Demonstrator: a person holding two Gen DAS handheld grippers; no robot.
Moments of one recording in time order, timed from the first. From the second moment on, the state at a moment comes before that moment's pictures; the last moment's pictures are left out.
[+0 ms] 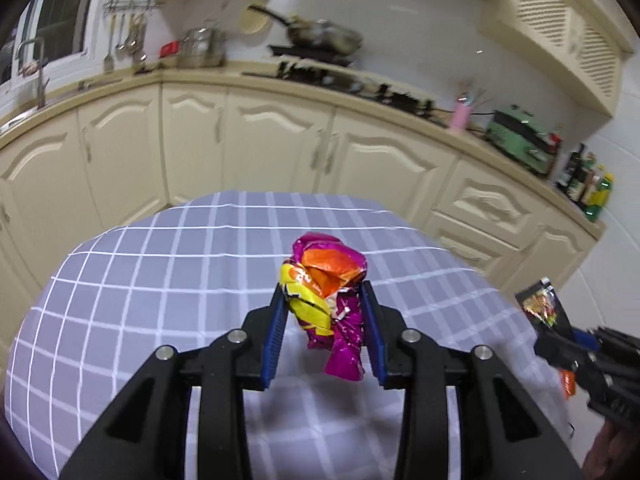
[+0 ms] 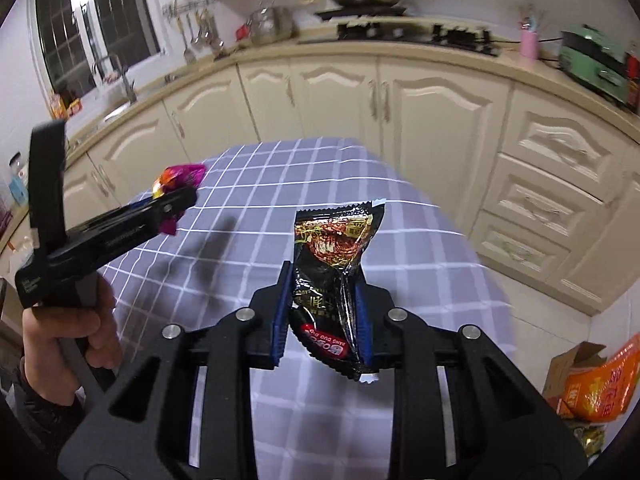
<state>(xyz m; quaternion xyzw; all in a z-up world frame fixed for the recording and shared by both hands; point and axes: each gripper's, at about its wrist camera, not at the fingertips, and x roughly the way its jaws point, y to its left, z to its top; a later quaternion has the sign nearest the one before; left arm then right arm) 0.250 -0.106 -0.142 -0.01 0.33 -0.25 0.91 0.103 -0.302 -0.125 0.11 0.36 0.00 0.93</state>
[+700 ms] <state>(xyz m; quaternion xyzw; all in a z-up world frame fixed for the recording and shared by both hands) 0.030 -0.249 -0.109 0.02 0.27 -0.42 0.86 -0.081 -0.460 -0.137 0.22 0.29 -0.11 0.92</state>
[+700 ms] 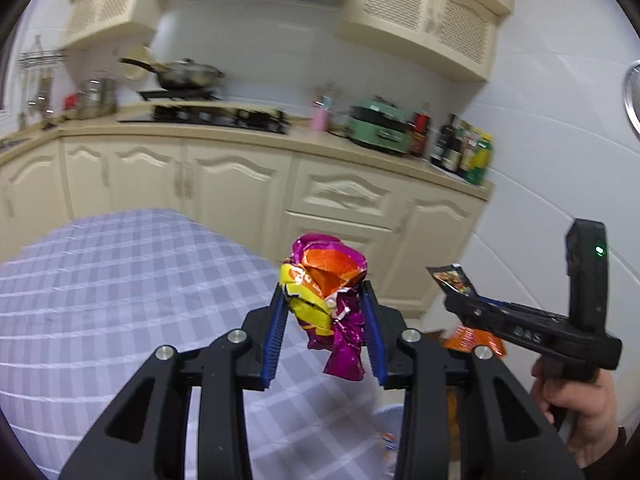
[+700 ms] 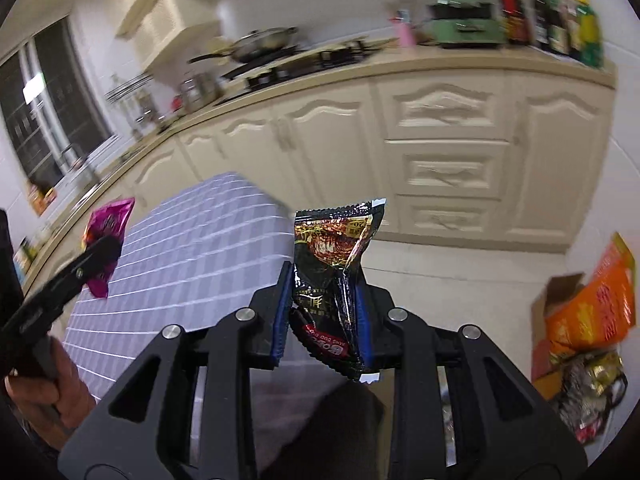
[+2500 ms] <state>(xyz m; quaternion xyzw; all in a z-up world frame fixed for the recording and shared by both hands) -0.040 -0.458 -0.280 0.14 0.44 -0.50 0.74 -0.218 -0.594 -0.334 0.42 0.40 -0.30 0.76</state>
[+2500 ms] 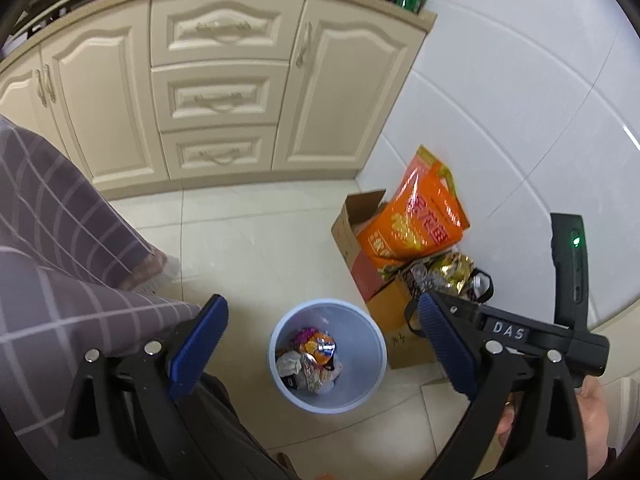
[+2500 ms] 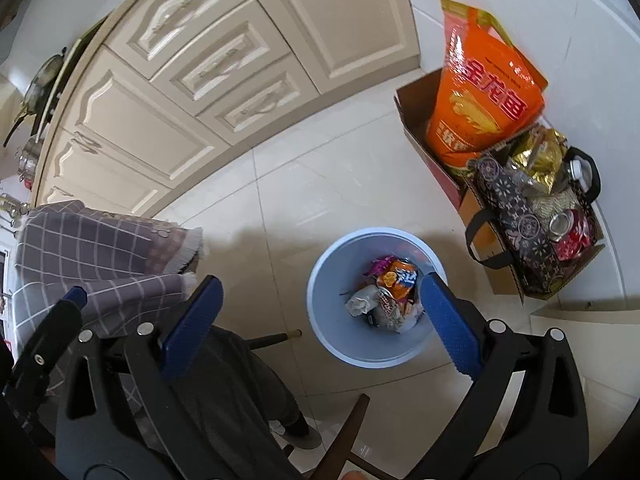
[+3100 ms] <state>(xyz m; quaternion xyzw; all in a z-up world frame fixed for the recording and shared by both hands) -0.013 -0.349 -0.138 0.10 0.29 -0.43 0.85 -0.128 -0.528 -0.191 0.32 0.33 -0.22 0.86</state>
